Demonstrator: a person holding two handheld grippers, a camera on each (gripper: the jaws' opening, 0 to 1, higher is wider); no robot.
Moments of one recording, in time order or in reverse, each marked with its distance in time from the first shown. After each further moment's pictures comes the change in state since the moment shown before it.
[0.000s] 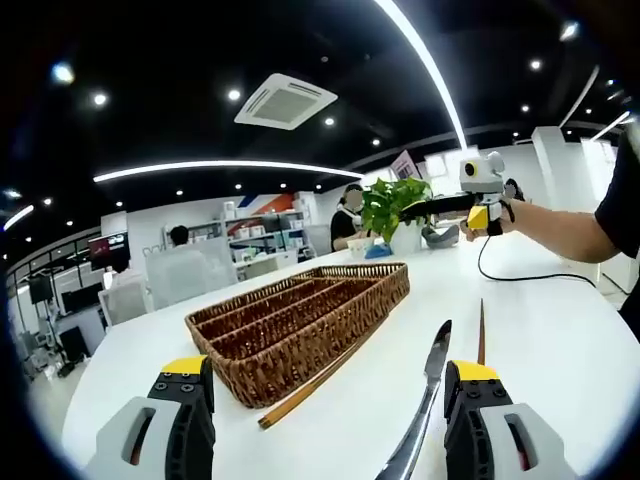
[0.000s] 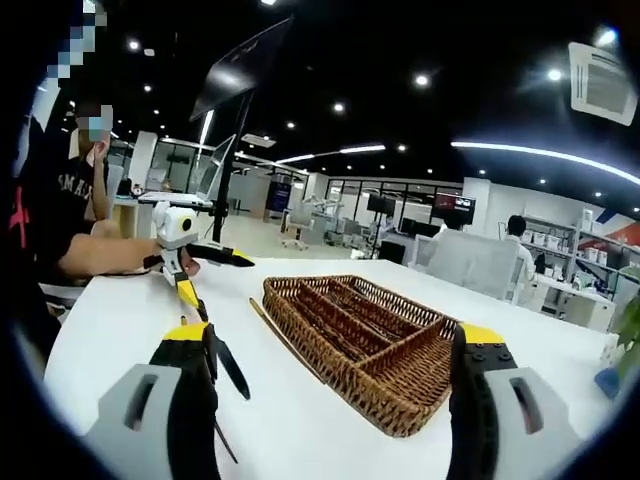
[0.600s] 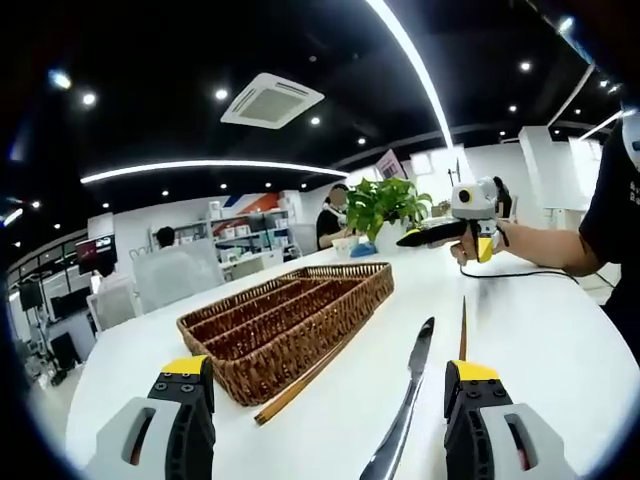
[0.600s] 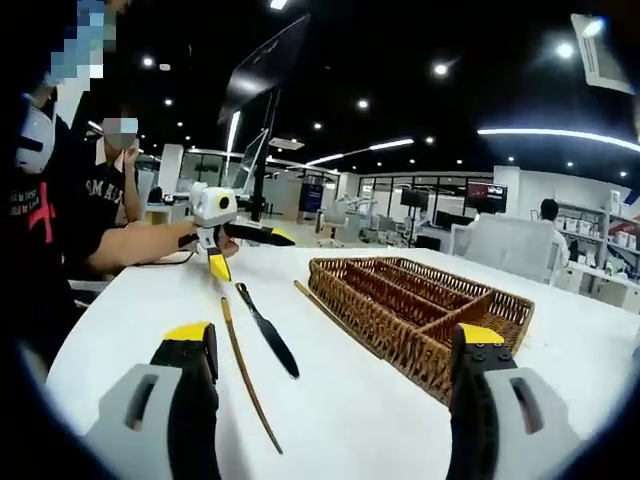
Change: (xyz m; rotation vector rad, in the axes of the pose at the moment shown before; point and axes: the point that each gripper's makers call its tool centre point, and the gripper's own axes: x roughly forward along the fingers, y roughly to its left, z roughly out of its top) left arm -0.011 -0.011 0.001 0.031 0.032 -0.078; right arm 0.004 0.044 -0.045 0.033 0.038 0.166
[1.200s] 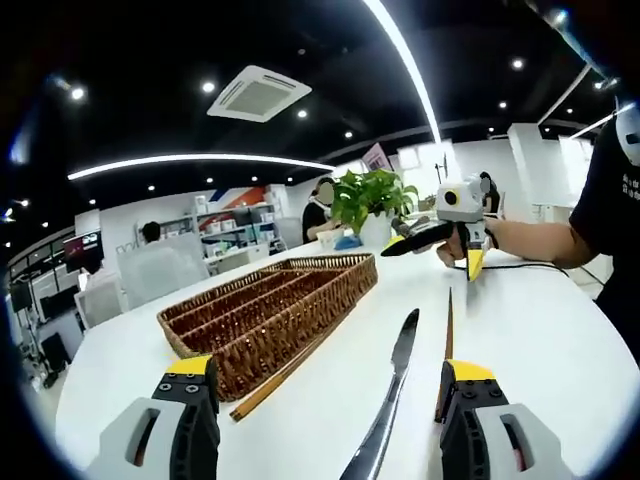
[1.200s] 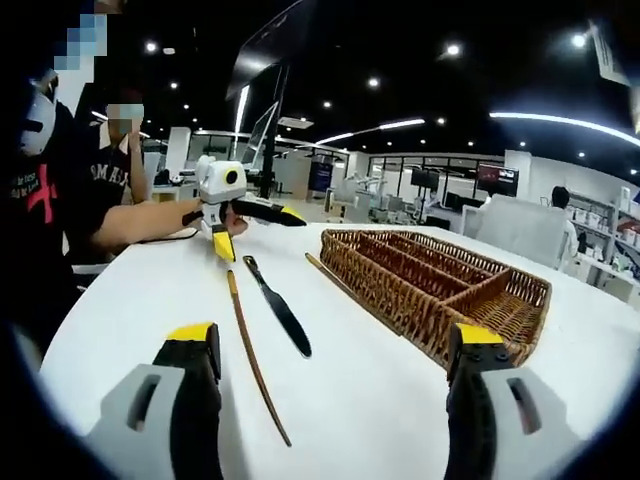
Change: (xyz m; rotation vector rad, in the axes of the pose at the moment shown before) left arm 0.007 -0.007 -0.007 -0.010 0.006 -0.045; right arm 0.011 0.003 -0.023 0.014 0.064 0.022
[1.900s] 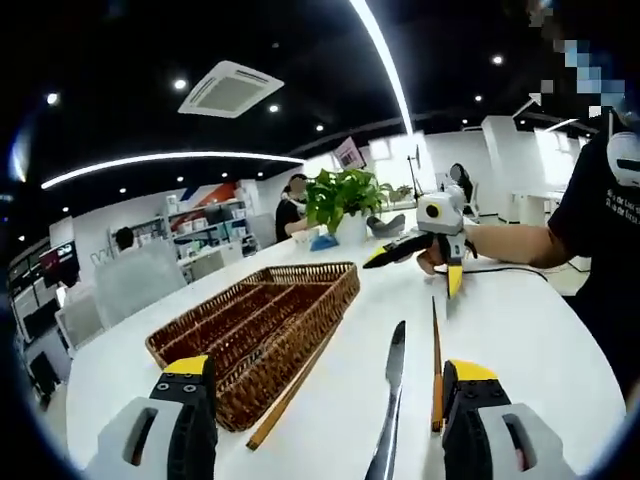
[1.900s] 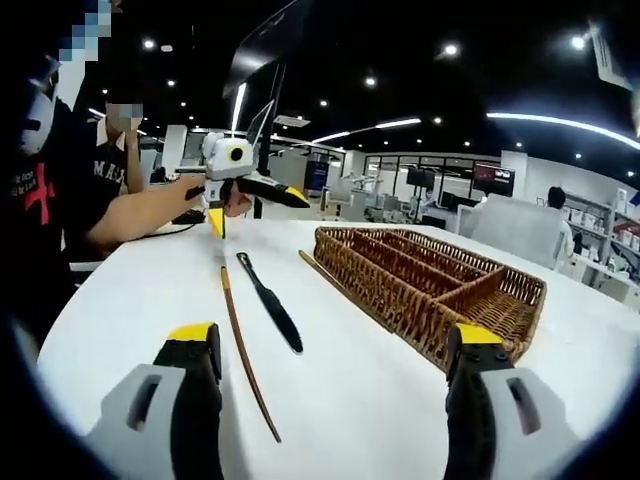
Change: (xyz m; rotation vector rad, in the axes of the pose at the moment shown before) left arm 0.003 -0.001 0.005 0.073 0.086 -0.135; right arm -0.003 -0.007 -0.002 -0.001 0.004 -0.023
